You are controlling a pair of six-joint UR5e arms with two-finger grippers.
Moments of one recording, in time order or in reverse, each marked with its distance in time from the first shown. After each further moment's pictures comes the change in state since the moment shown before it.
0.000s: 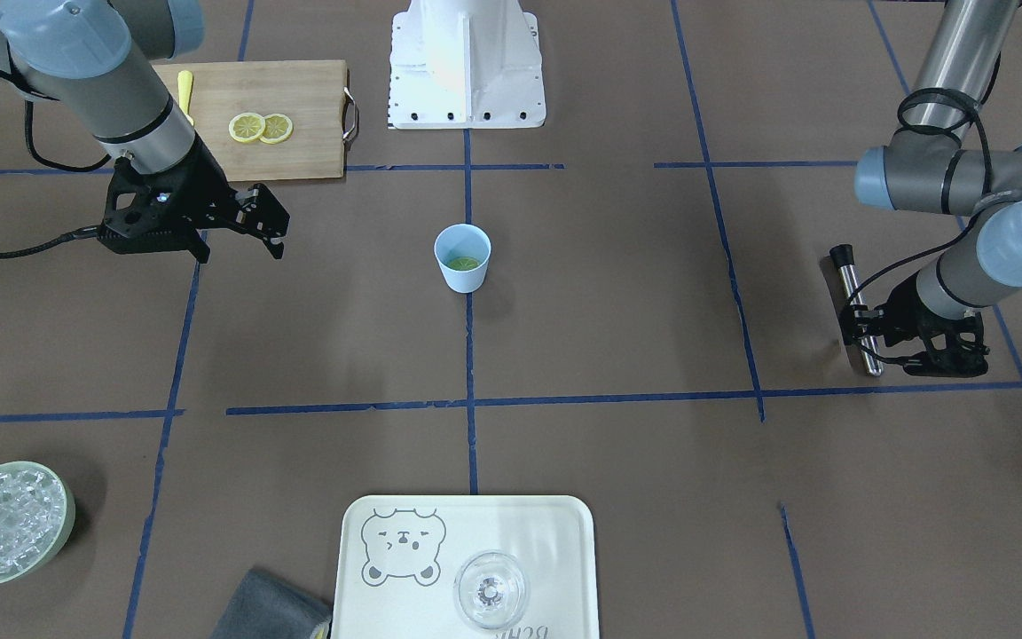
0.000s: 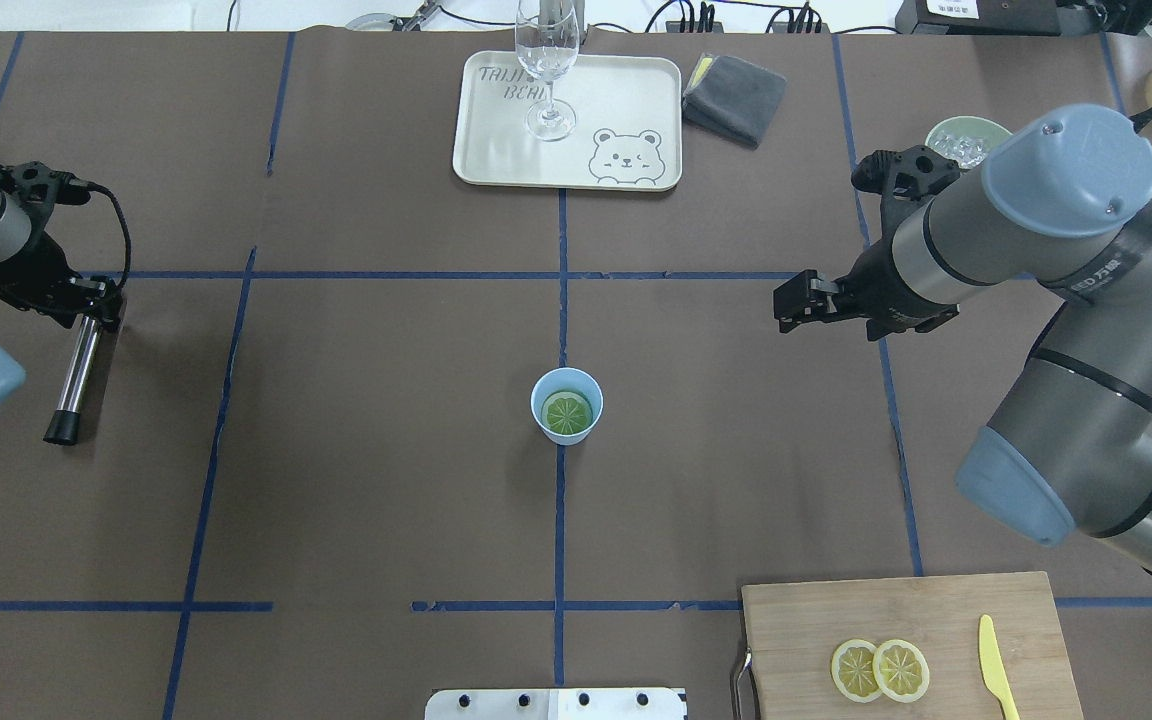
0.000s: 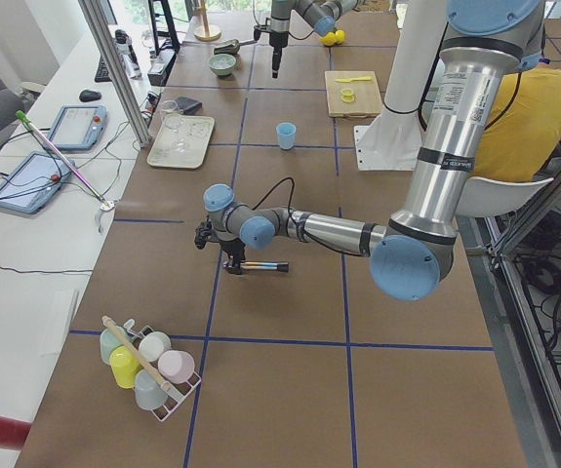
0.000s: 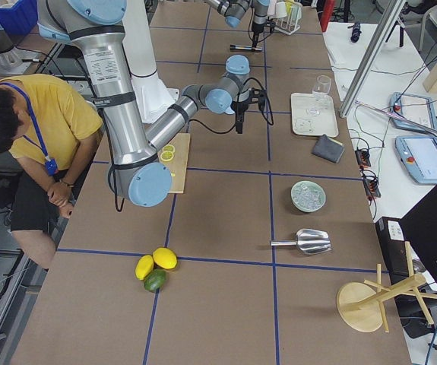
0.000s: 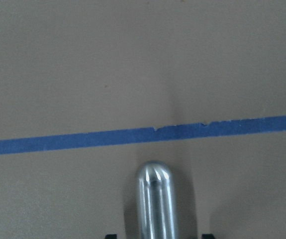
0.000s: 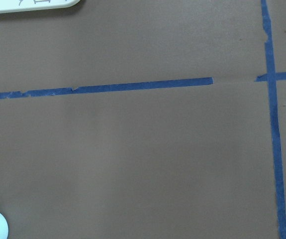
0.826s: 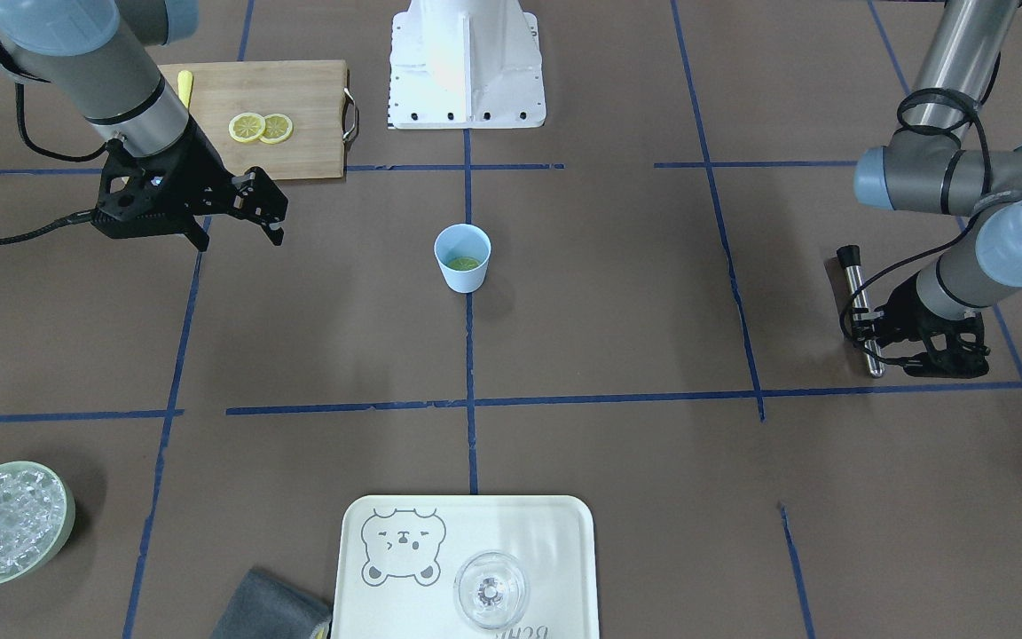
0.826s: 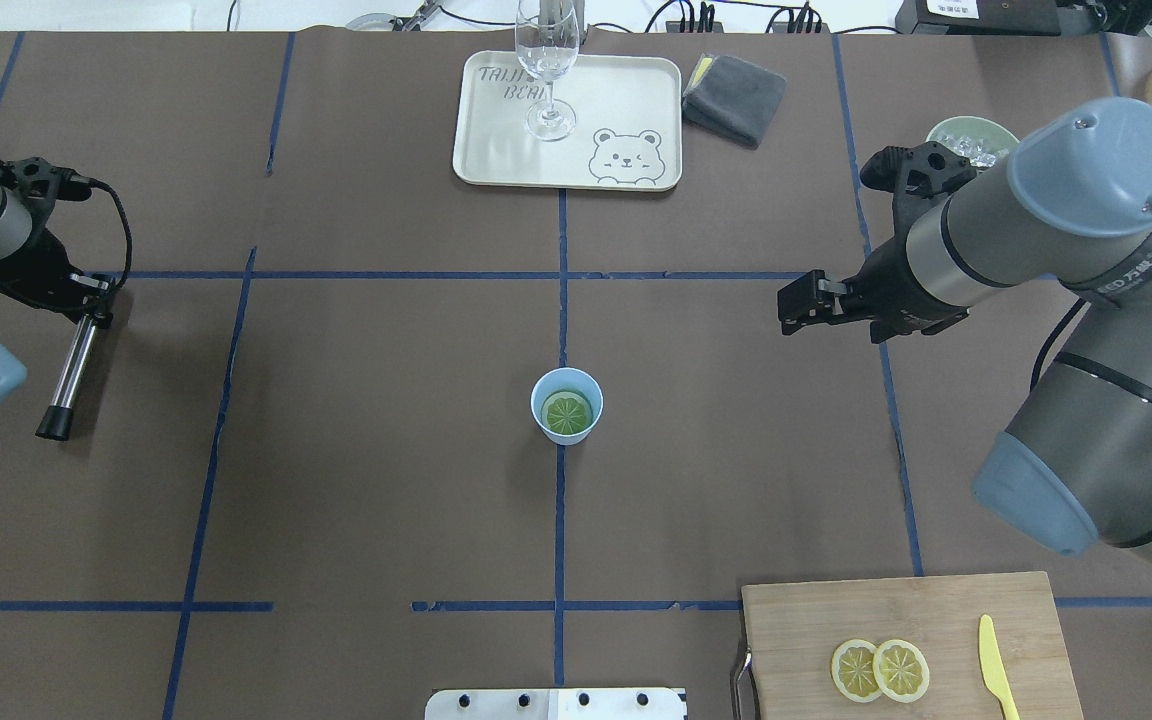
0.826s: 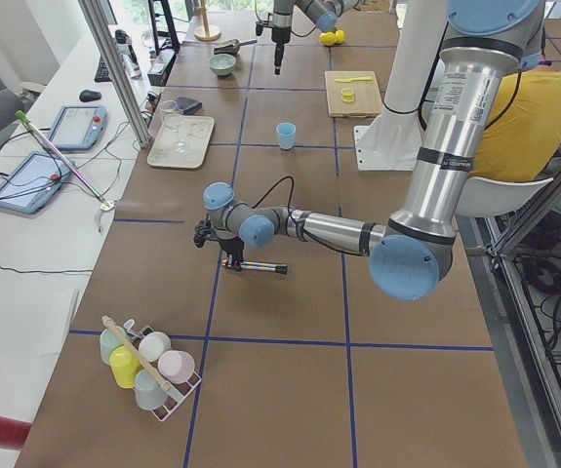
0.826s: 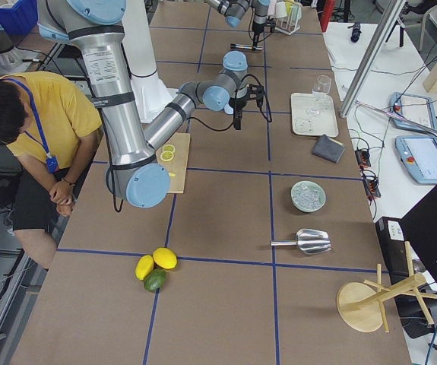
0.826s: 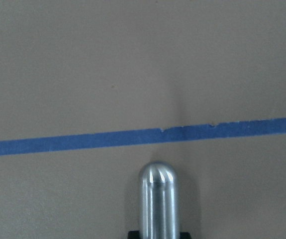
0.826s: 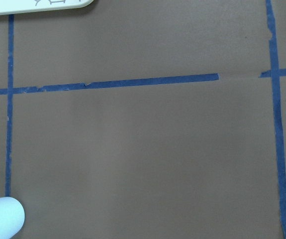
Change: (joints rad) left arm -0.006 -0.002 -0.036 -0.001 0.012 0.006; right arm 0.005 -0.016 0.051 -0.007 0.017 0.002
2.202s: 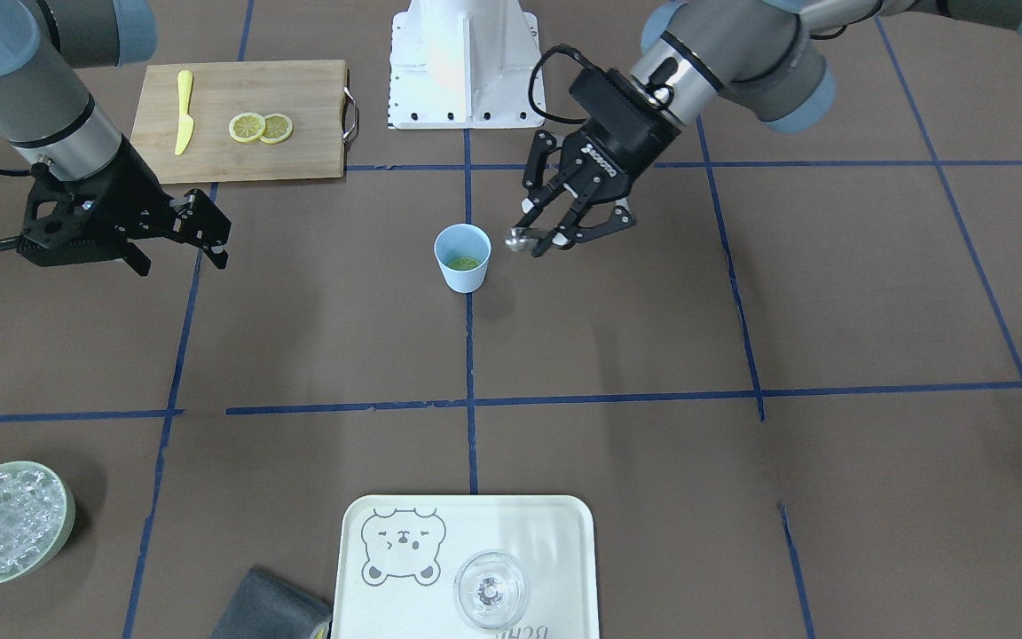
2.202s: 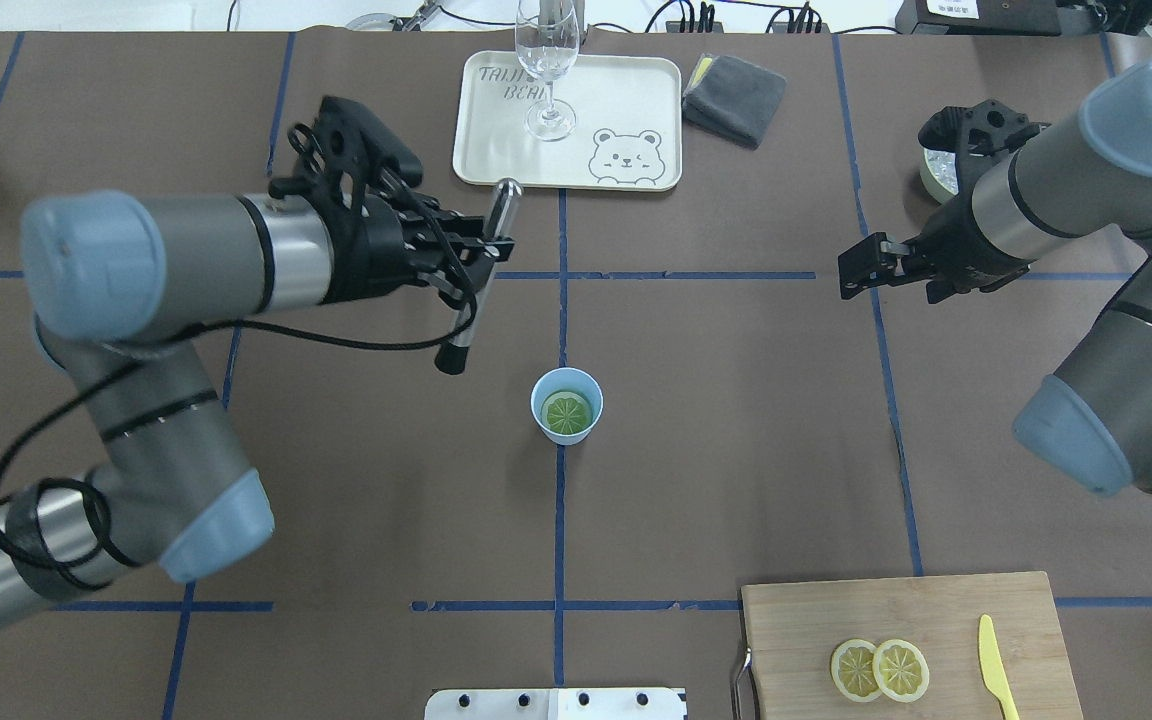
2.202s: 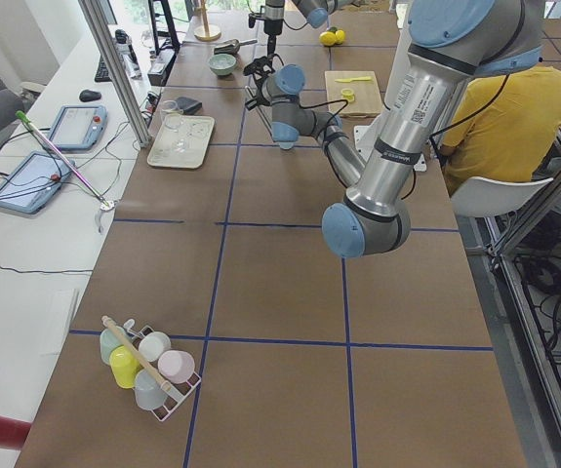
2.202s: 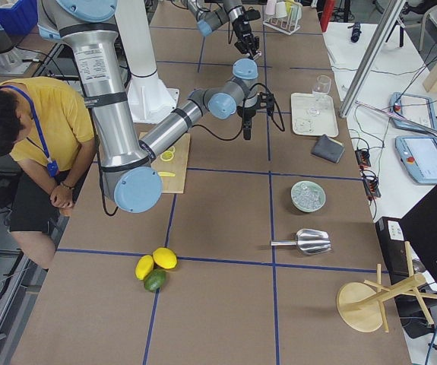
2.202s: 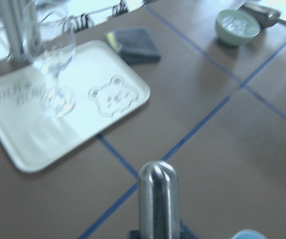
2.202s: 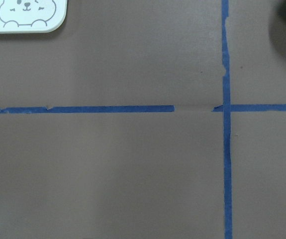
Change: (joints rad) left arm 0.437 -0.268 -0.357 -0.575 0.568 0.022; right arm 0.117 -0.034 -0.055 0.004 0.046 -0.153
